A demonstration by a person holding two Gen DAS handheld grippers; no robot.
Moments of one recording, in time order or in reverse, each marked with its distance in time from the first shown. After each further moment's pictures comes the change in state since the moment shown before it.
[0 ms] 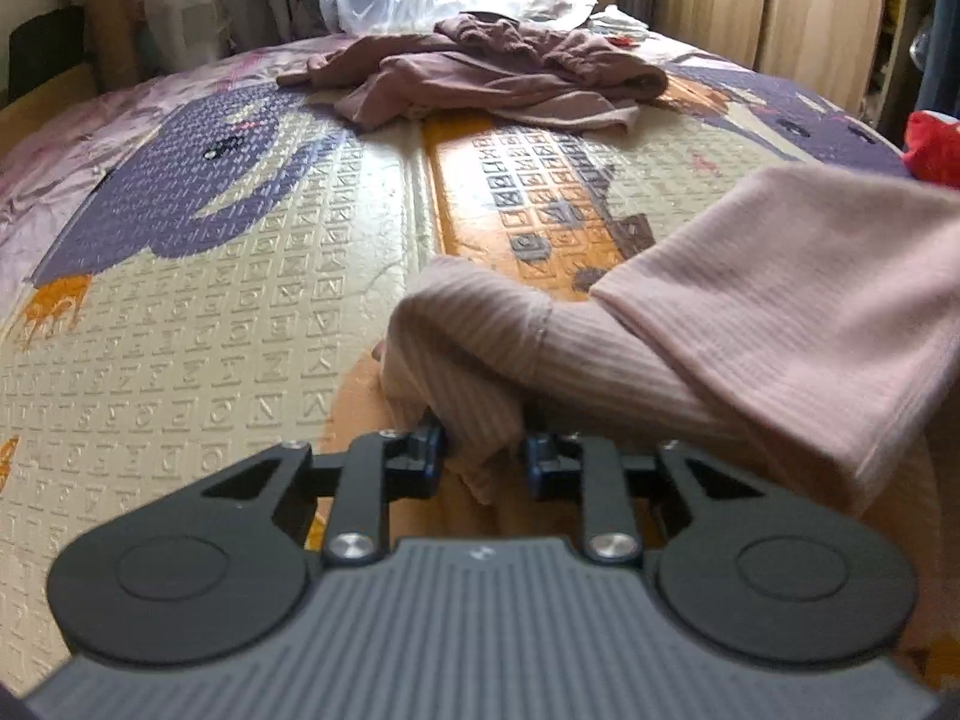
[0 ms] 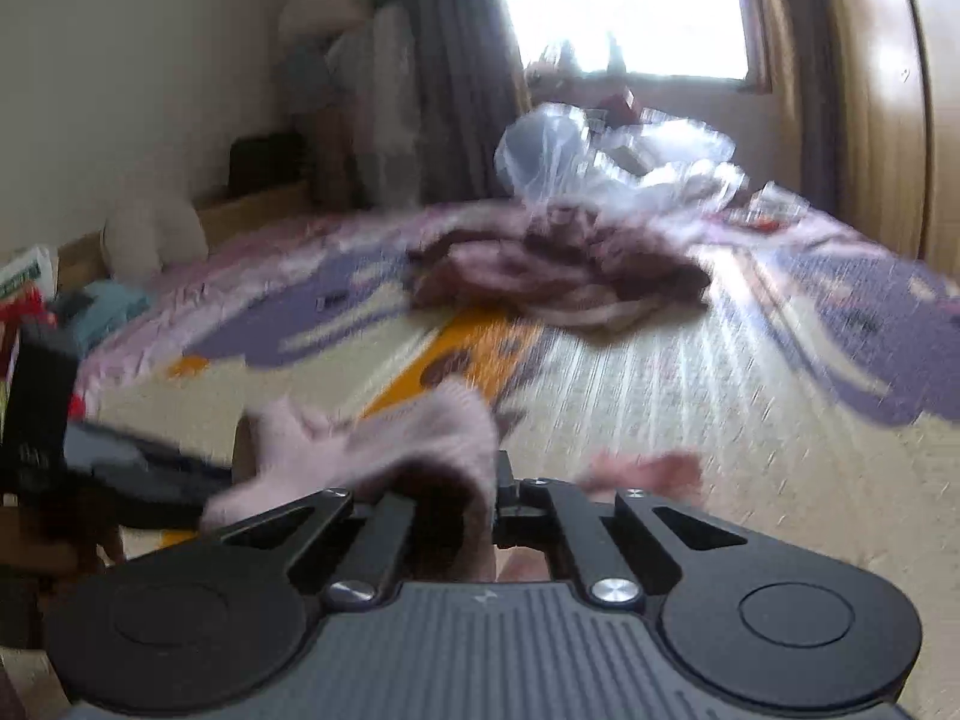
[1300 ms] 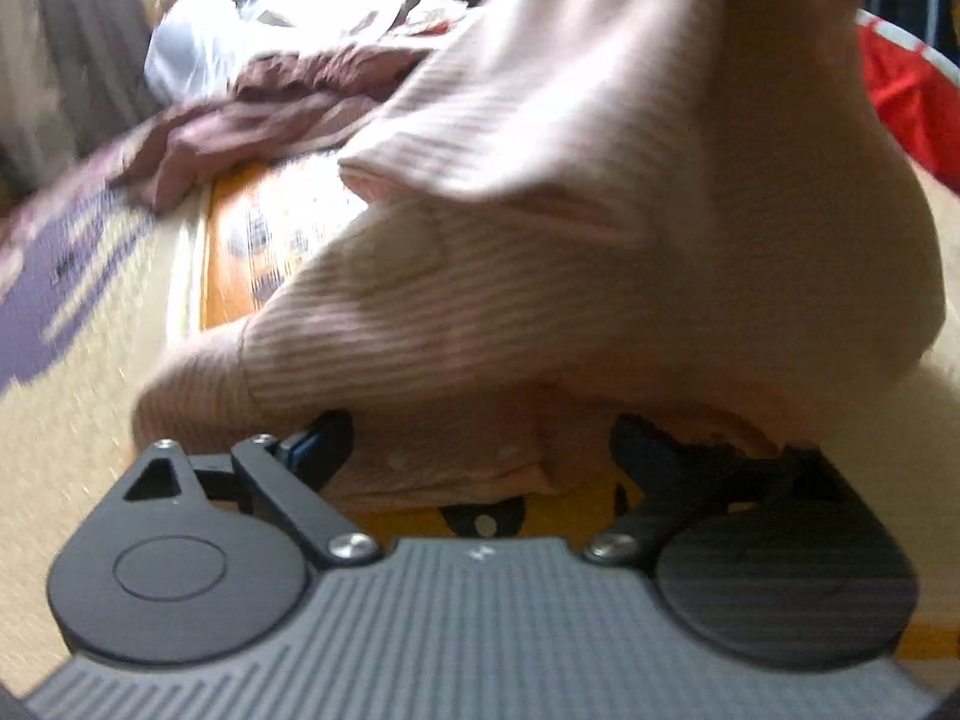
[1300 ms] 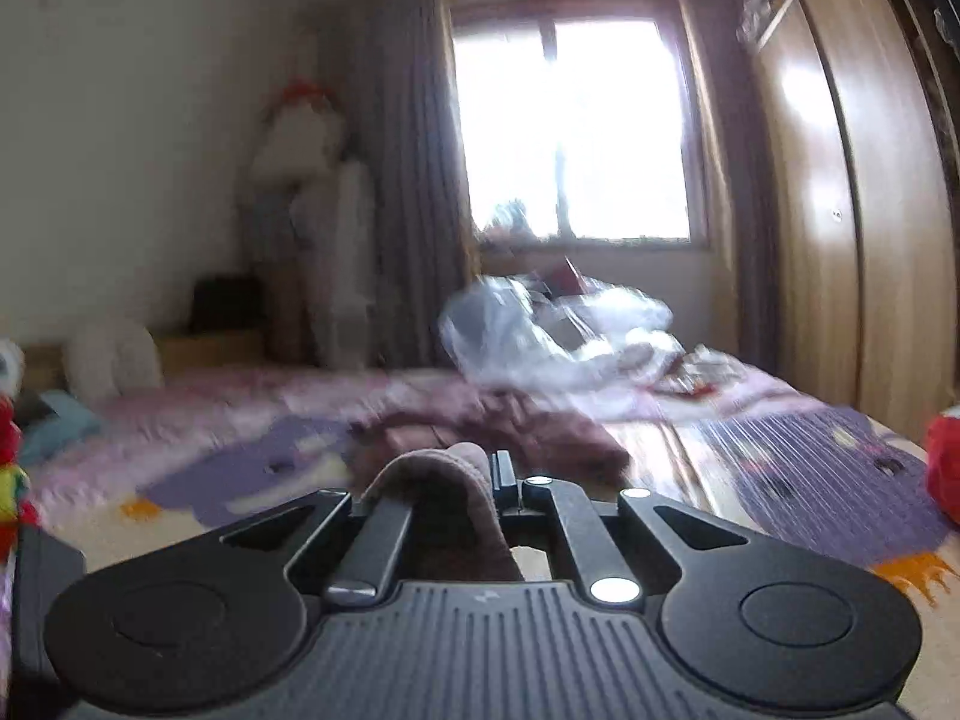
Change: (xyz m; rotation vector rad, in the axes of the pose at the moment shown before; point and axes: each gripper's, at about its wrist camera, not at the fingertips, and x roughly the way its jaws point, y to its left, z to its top) left arm 0.010 -0.108 -0.009 0.281 -0.001 -0.138; right arm -0.030 -0.029 0.026 -0.033 -0.252 -0.147
